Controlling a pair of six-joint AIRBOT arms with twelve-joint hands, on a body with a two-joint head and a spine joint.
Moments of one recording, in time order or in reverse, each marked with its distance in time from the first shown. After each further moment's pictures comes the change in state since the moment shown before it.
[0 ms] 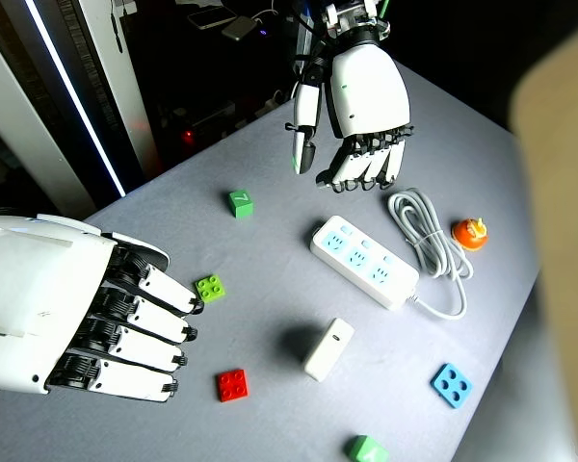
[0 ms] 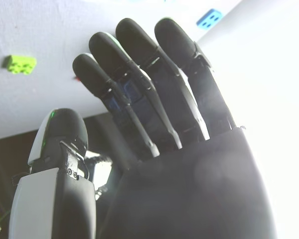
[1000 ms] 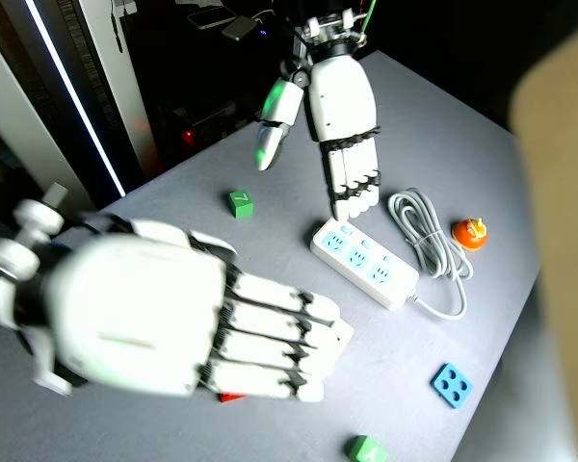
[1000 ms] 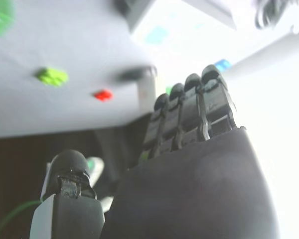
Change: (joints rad) left arm 0.168 0.003 -0.084 -0.006 0.070 -0.206; right arm 0.143 -0.343 0.311 0.183 -0.282 -0.049
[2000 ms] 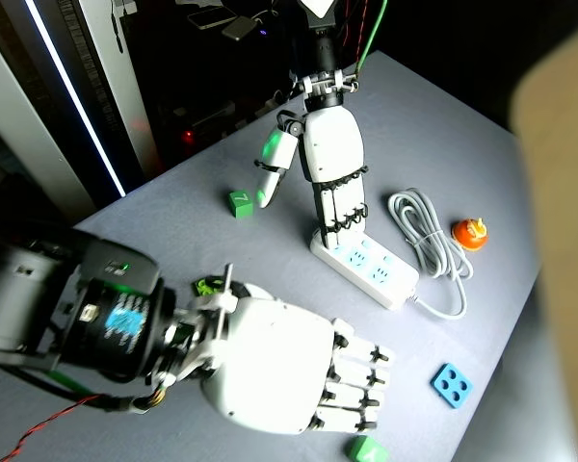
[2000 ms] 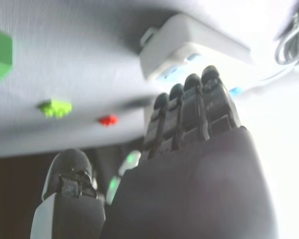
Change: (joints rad) left arm 0.098 -0.200 0.148 0.080 0.051 -0.118; right arm 0.040 -0.248 0.283 0.064 -0.211 0.092
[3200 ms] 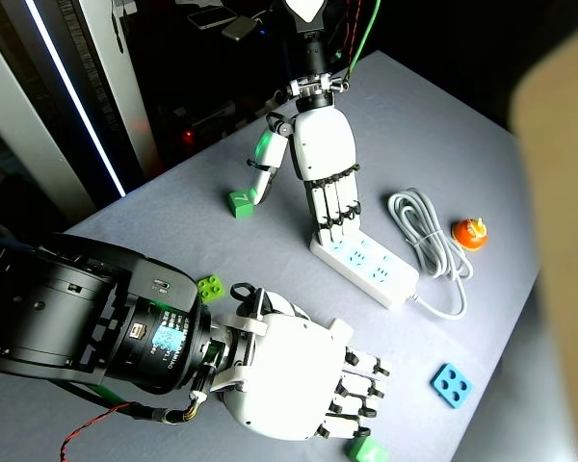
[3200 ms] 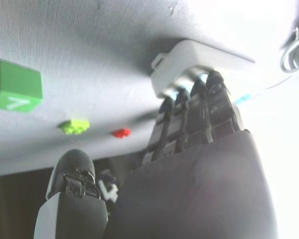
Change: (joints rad) left arm 0.056 0.006 -0.047 0.064 0.010 -0.005; right arm -0.008 -0.099 0.127 0.021 -0.054 0.099
